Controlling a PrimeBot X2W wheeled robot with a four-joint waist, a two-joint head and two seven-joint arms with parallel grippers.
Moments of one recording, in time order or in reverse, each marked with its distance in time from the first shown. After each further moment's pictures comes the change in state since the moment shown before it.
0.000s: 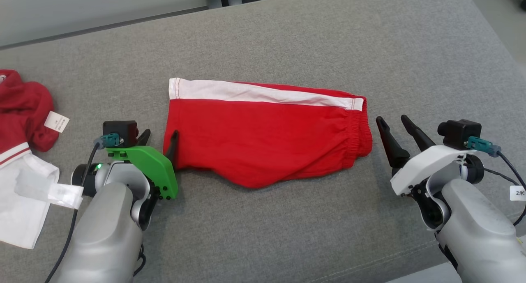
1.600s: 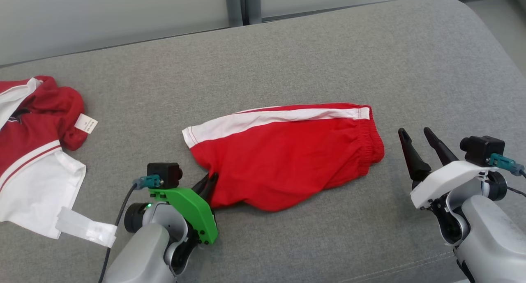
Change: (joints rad) left arm 0.158 -0.018 -0.205 -0.118 -0.266 -0.037 0.025; right arm 0.111 -0.029 -0.103 -0.077 -0.054 0.000 -0.001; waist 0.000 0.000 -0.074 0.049
